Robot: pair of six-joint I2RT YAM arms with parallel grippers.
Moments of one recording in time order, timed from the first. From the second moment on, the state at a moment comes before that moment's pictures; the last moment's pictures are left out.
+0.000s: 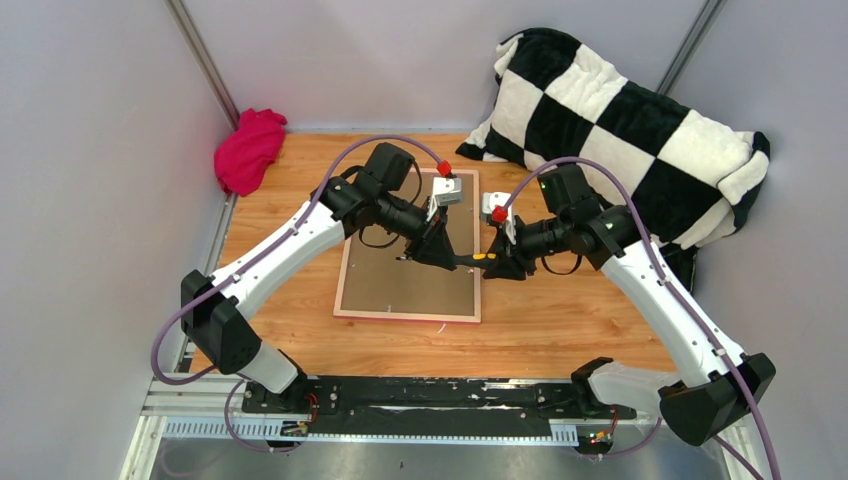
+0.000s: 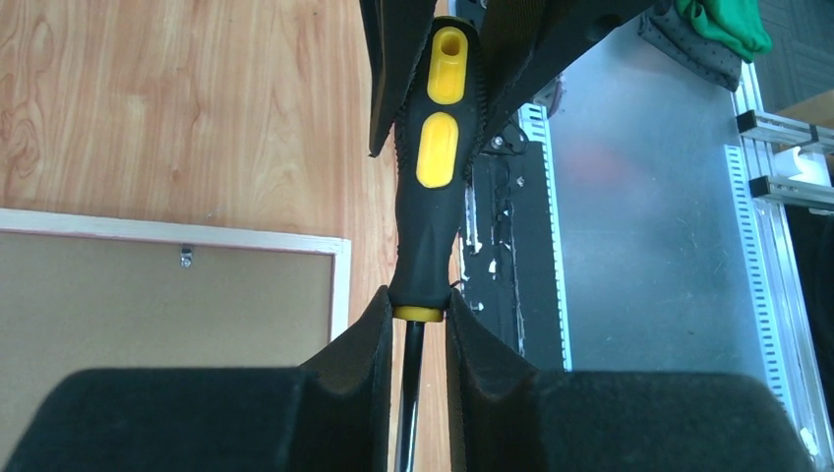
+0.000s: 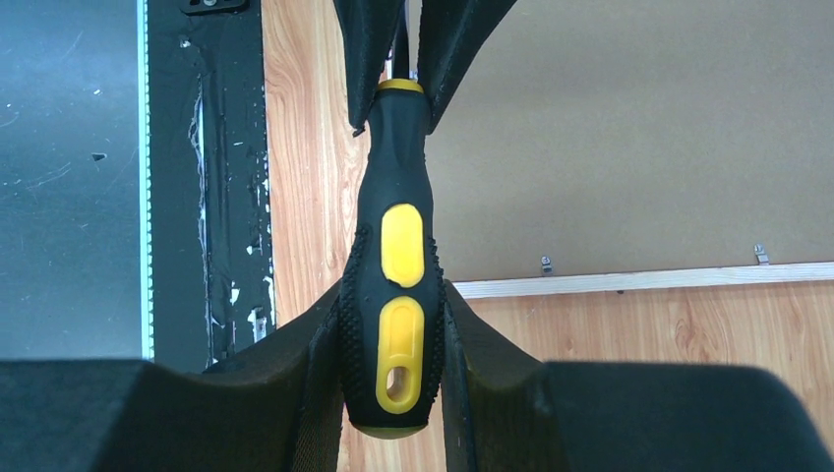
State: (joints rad) left arm -0.68 1.52 1.46 -0.74 0.96 0.29; right arm 0.49 1.16 1.26 -0.98 -0.80 -0.68
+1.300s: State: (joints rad) left arm -0.58 1.35 1.40 -0.32 0.93 -0.08; right arm 0.27 1.12 1.04 -0.03 -1.12 0.20
